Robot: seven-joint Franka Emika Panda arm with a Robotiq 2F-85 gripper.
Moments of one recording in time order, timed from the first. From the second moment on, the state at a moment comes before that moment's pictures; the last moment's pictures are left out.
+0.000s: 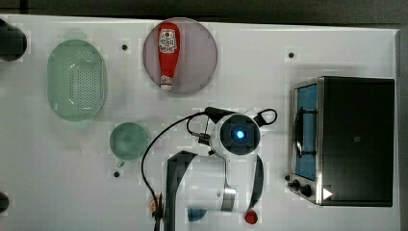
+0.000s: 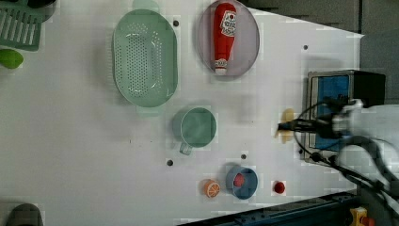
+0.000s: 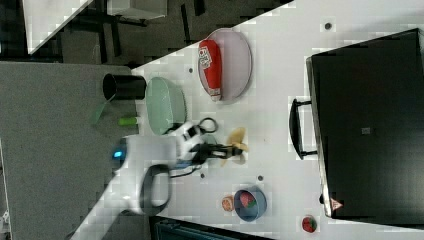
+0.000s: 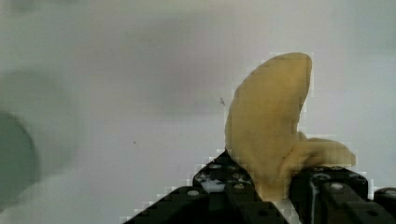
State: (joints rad) arm -0.05 -0.01 -0.04 -2.45 0.00 0.76 -0.69
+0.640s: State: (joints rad) arm -0.03 -0.33 0.02 -2.22 -0.02 0.44 -0.68
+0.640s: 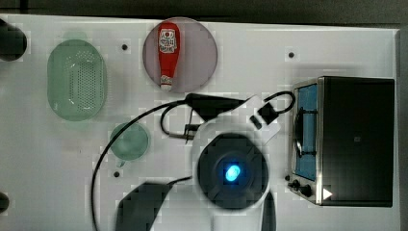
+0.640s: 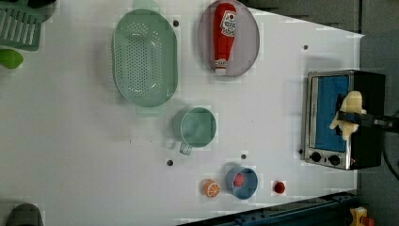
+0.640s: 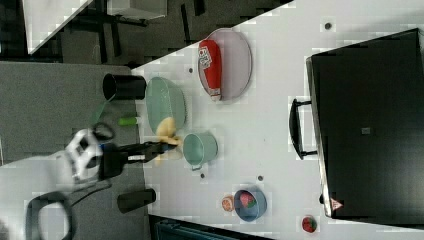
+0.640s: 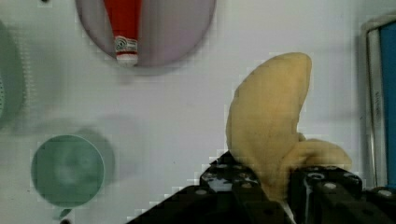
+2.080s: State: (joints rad) arm 0.02 0.19 0.44 -2.27 0.08 0.71 0.03
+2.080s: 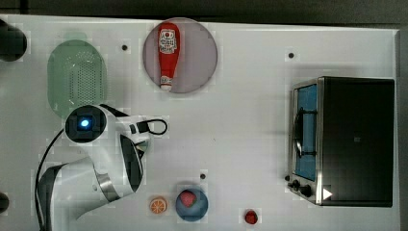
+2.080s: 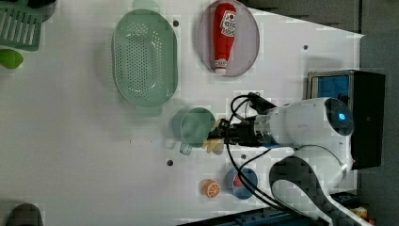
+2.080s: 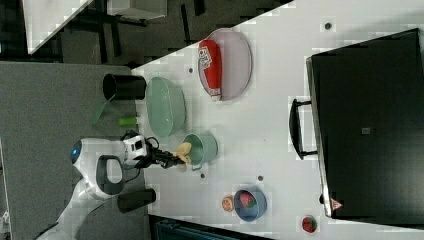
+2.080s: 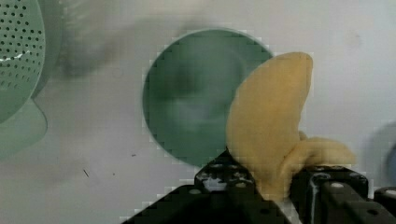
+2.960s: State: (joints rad) arm 0.02 0.21 0.45 -2.29 0.01 0.86 0.21
